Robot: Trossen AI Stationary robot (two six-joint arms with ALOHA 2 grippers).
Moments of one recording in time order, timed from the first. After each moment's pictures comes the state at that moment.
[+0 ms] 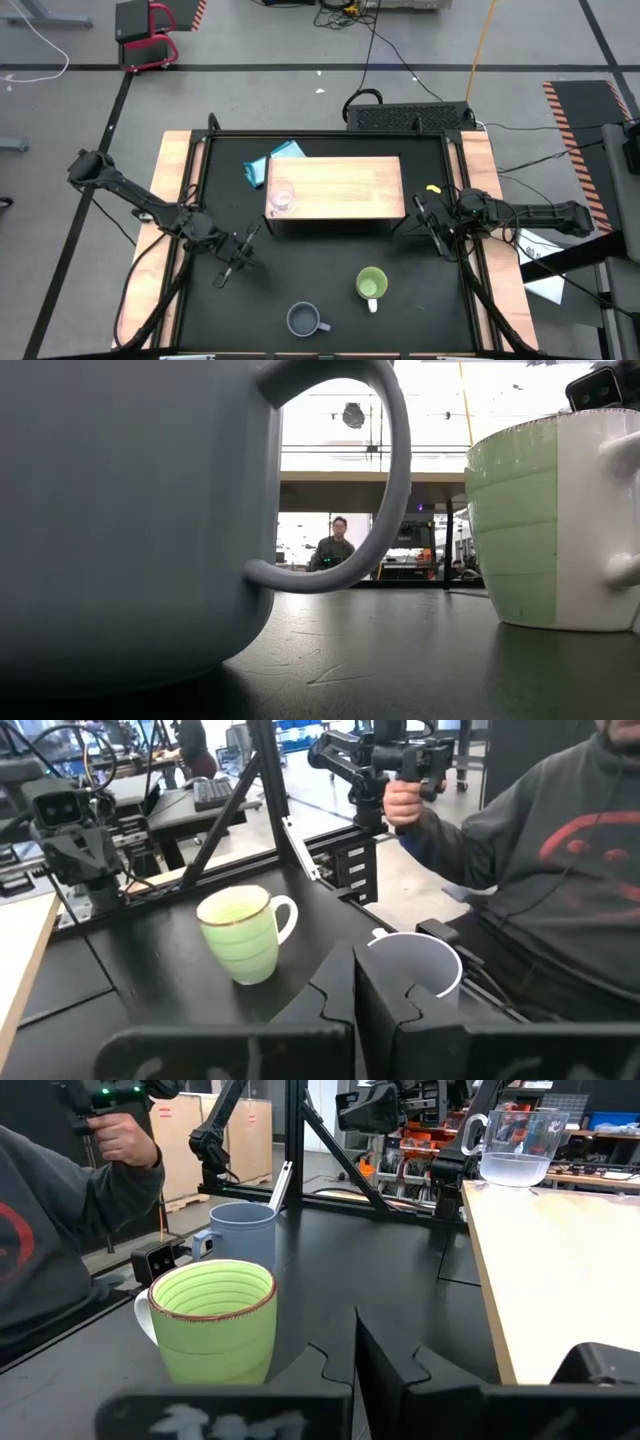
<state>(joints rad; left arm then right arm) -0.45 0.95 0.40 0.41 0.07 0.12 -0.06 0.19 0.02 0.10 -0.42 -0.07</state>
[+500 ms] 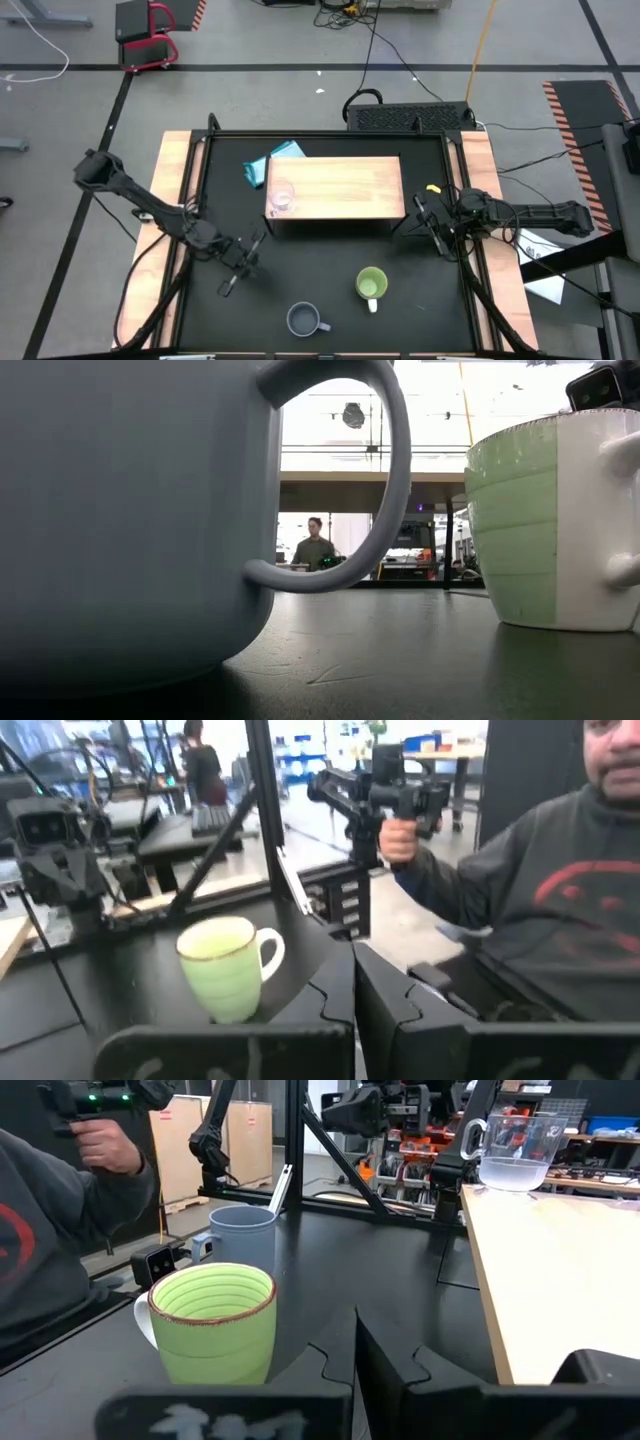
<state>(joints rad) -0.51 1.11 0.40 0.68 0.02 0.06 -0.06 0.19 0.02 0.11 -0.42 -0.07</state>
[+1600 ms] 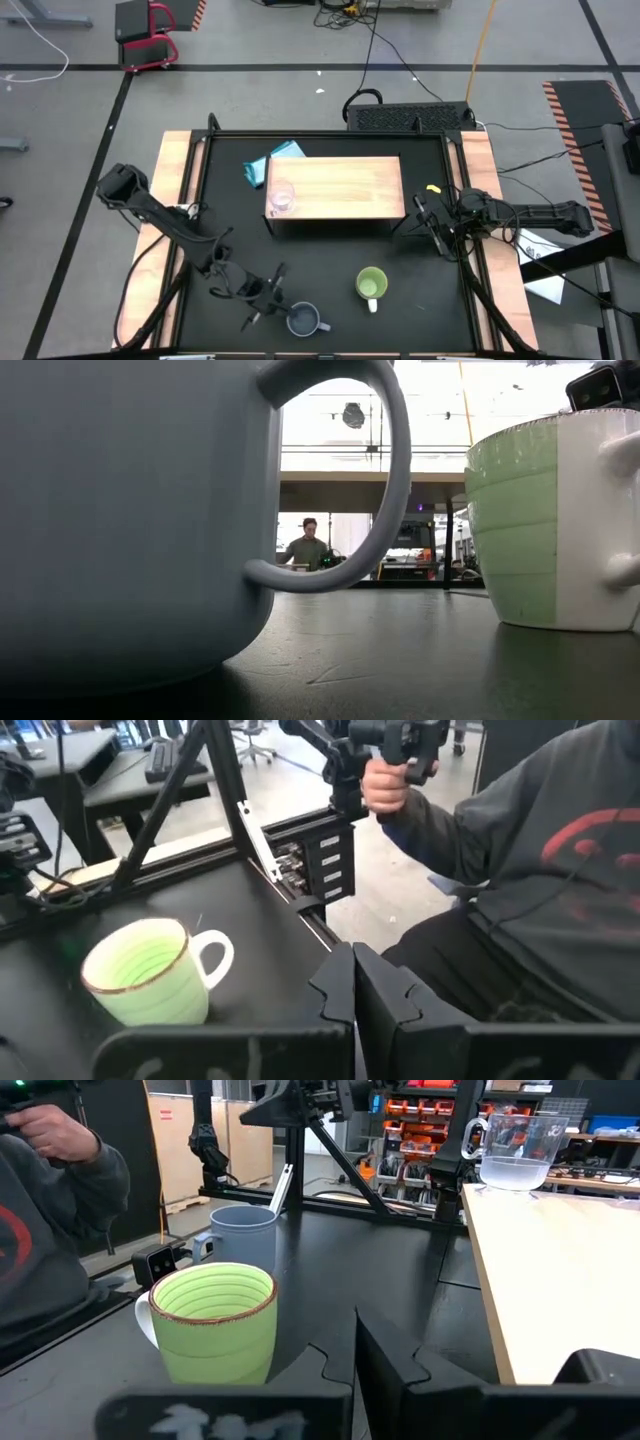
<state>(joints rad) -0.64 1.49 0.87 0.37 -0.10 0.05 -0.06 0.19 0.02 0.11 -0.42 -0.07</state>
